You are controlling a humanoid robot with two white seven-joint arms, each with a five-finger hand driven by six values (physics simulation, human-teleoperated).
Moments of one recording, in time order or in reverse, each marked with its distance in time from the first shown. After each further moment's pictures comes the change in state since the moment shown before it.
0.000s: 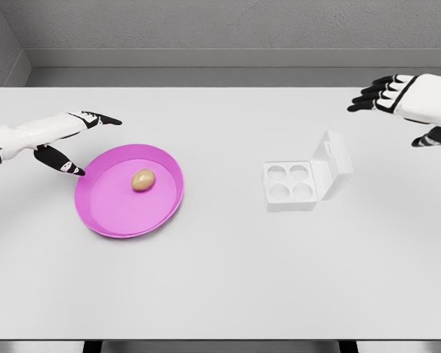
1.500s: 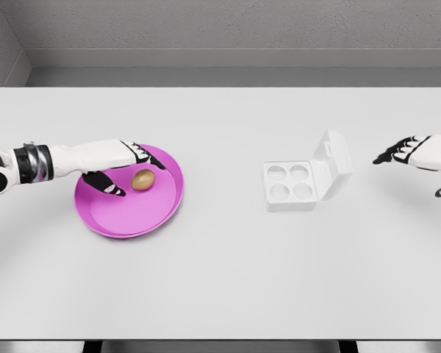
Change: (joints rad) left arm -0.048 -0.087 -0.160 -0.070 -0.147 0.000 -0.014; right arm 0.083 -0.029 0.133 0.202 0.094 0.000 0.000
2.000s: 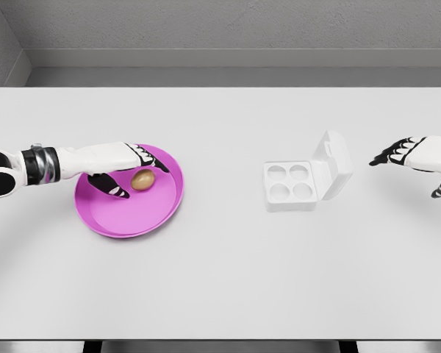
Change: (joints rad) left arm 0.002 -0.024 -0.001 0.012 -0.026 0.000 0.000; right arm -0.012 0.007 0.016 -0.003 0.007 0.000 0.000
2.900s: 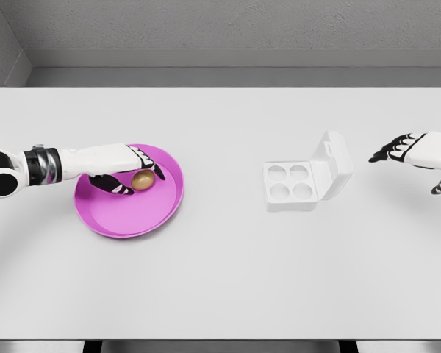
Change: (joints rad) left arm 0.000 -0.006 0.000 0.000 -0.033 0.000 0.000; right arm -0.009 -0.006 -0.001 -0.013 -0.004 0.000 0.000
